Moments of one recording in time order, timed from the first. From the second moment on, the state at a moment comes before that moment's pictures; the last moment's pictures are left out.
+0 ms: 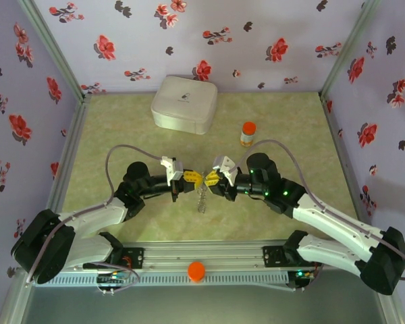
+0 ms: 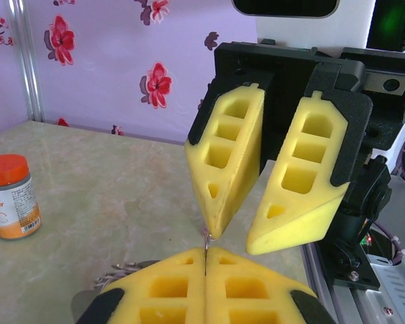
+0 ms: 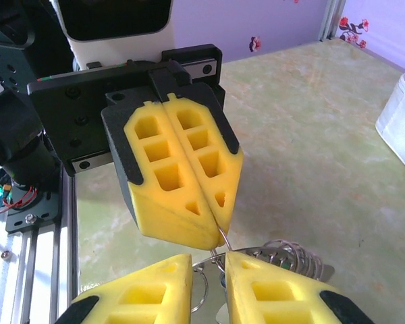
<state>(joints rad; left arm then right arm) -0.71 1.18 0.40 0.78 0.75 -0.09 0.82 0.97 0.70 -0.13 -0.43 -0.14</state>
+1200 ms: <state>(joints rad) -0.71 1.17 0.40 0.78 0.77 -0.07 0.82 1.00 0.69 -0.11 -0.48 -0.10</state>
